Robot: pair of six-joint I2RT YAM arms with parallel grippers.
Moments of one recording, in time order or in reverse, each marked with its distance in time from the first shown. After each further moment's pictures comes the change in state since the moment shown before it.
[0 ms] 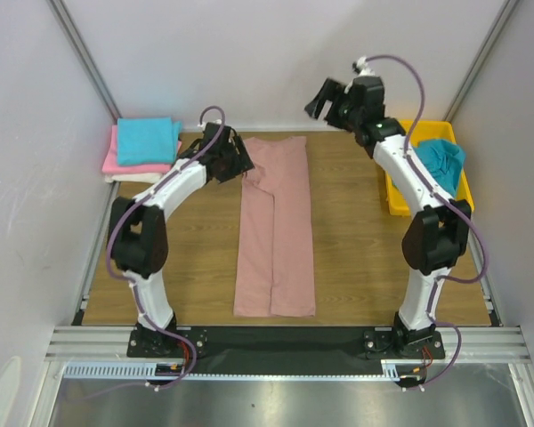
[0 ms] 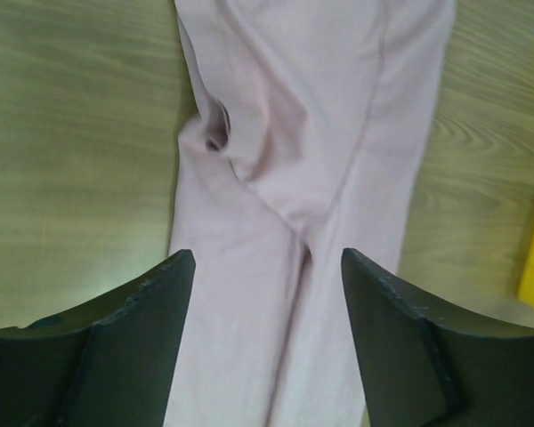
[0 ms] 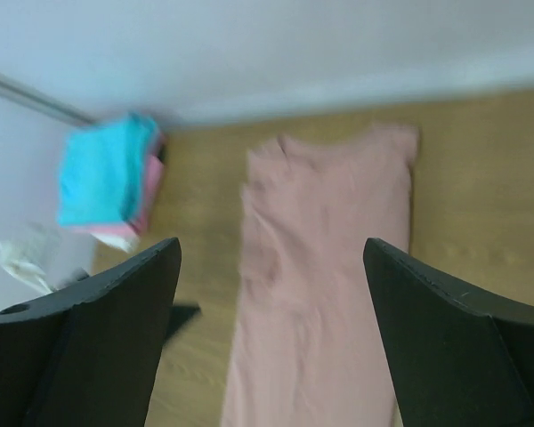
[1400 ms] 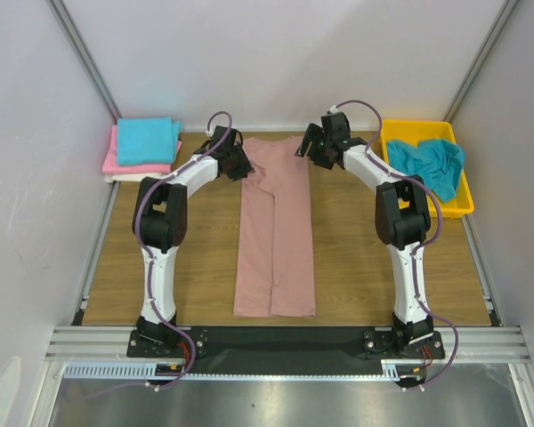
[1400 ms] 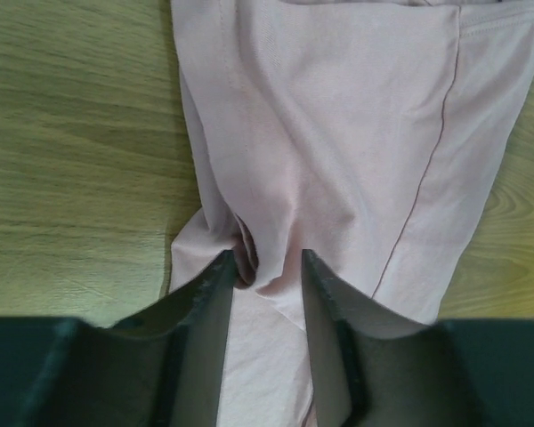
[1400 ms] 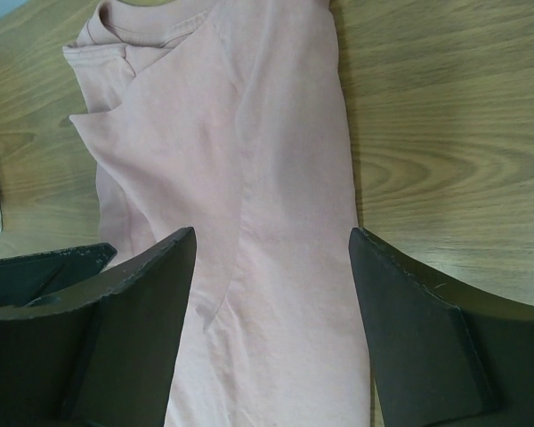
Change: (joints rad) left arm 0.049 0.381 0.215 0.098 0.077 -0.062; right arm 0.047 0.359 -0.050 -0.024 0.043 0.101
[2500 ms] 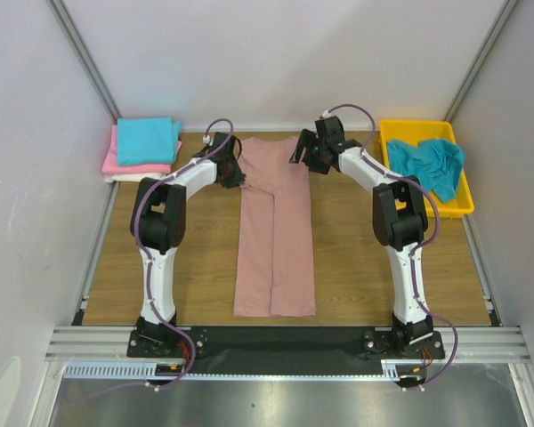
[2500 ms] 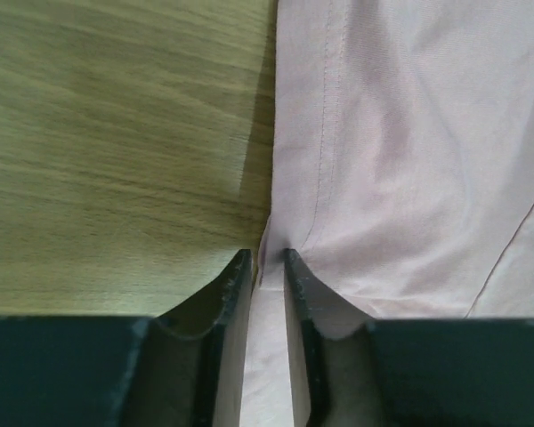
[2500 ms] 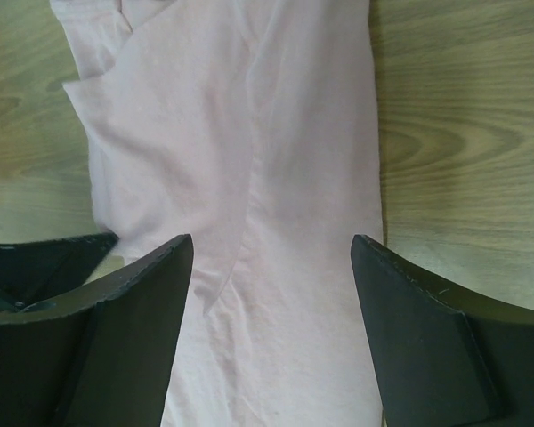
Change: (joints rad) left arm 0.006 -0.018 -0.065 -0.065 -0.120 0.063; right arm 0.029 0.000 -0.014 -0.029 -0.028 -0.013
